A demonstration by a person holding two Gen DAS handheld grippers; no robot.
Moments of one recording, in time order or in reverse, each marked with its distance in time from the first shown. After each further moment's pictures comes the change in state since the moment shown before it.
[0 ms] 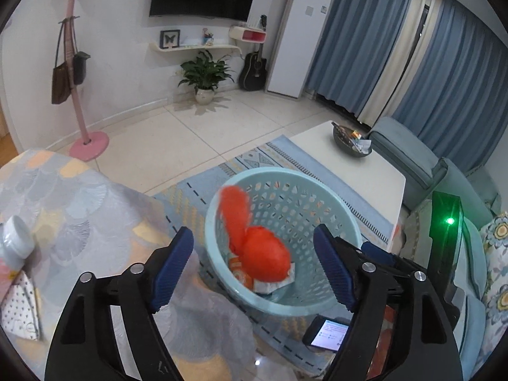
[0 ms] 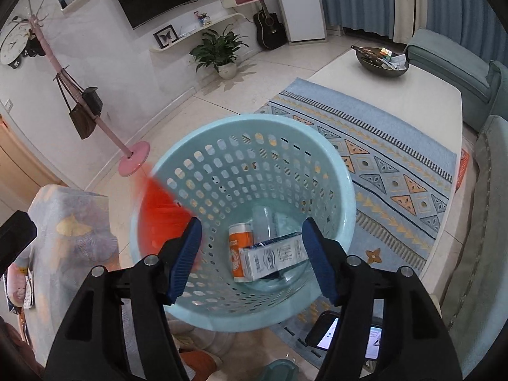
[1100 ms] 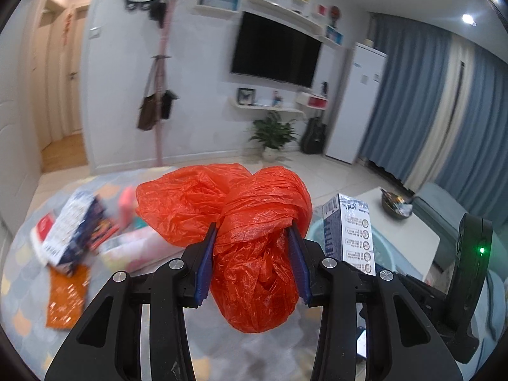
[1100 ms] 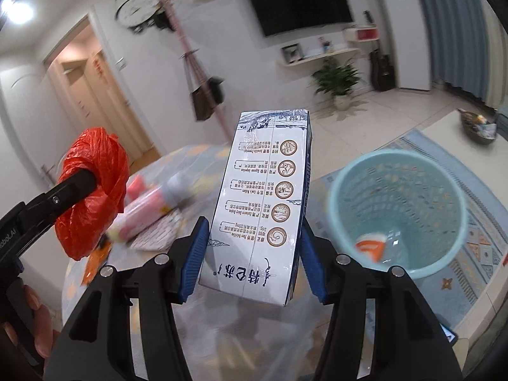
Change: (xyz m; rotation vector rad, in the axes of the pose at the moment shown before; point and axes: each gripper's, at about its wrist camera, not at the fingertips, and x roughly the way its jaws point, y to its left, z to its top) left arm -0.189 0.070 -0.048 -0.117 -0.283 0.228; right arm -0.117 0.151 -0.071 -0.285 -0.133 0.366
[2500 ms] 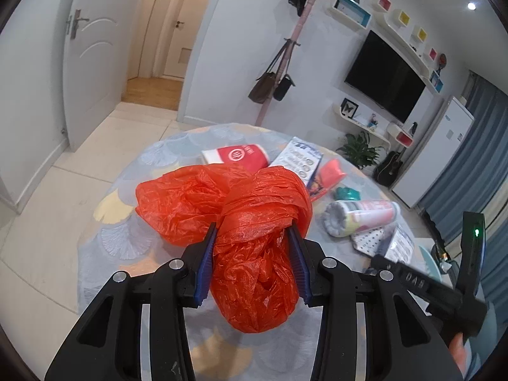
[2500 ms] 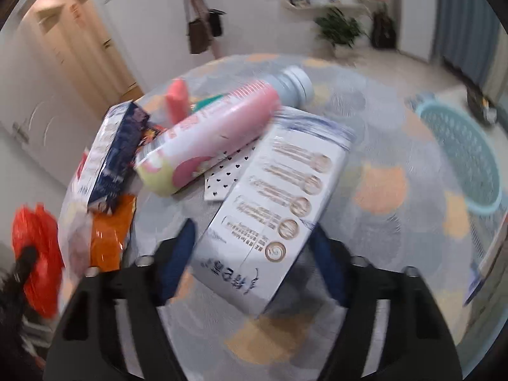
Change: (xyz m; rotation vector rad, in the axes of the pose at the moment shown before) left arm -0.107 0.227 -0.073 -0.406 0.015 0.281; right arm 0.099 0.195 -0.061 -0.080 0.297 -0.119
